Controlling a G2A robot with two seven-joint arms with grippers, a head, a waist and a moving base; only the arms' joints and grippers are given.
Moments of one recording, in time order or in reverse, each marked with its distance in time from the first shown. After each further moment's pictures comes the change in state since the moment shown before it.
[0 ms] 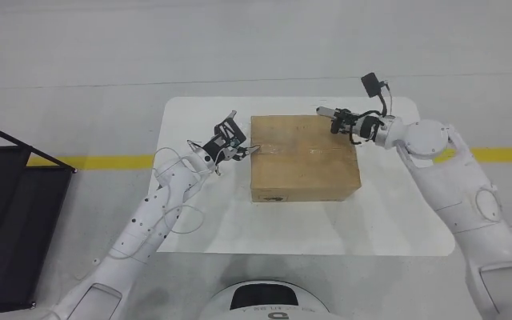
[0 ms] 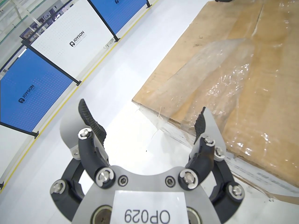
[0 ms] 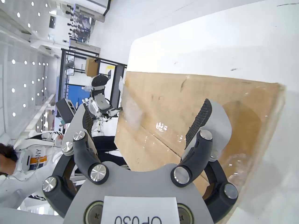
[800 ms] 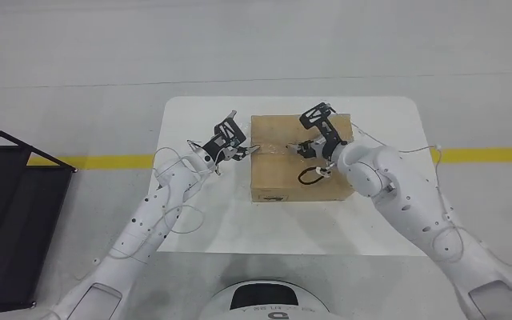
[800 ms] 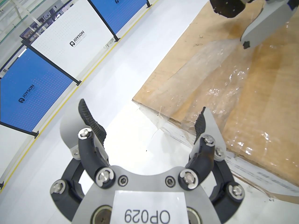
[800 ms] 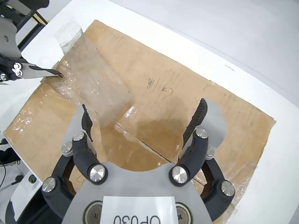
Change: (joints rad) left arm 0.000 0.000 0.000 0.000 0.000 0.000 0.000; right arm -0.087 -0.021 -0.144 -0.289 -0.904 0.061 -0.093
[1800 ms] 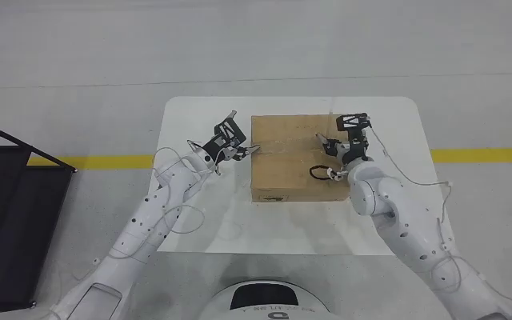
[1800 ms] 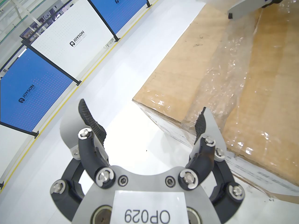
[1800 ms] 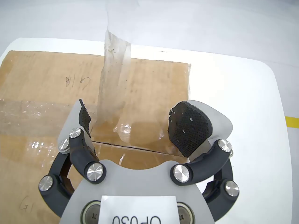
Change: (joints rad) left arm 0.000 0.000 0.000 0.000 0.000 0.000 0.000; right arm -0.298 -0.021 0.208 -0.064 -0.125 0.371 -0.239
